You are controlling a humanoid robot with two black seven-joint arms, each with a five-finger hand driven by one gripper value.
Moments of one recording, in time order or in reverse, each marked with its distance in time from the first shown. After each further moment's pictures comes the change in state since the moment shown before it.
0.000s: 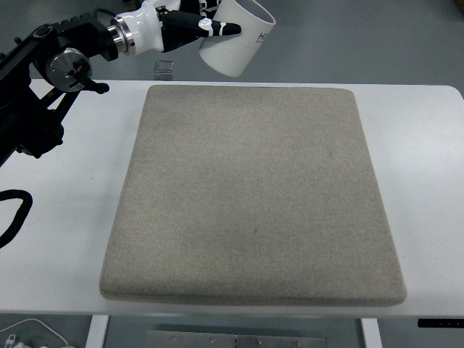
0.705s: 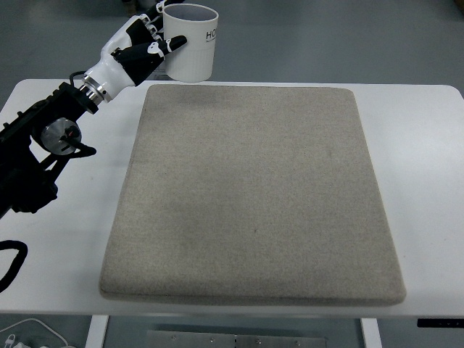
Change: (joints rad) left arm 0.212 -0.008 0.007 0.145 -0.057 -0.076 -0.454; right arm -0.001 0.000 0.001 0.000 0.000 0.000 0.000
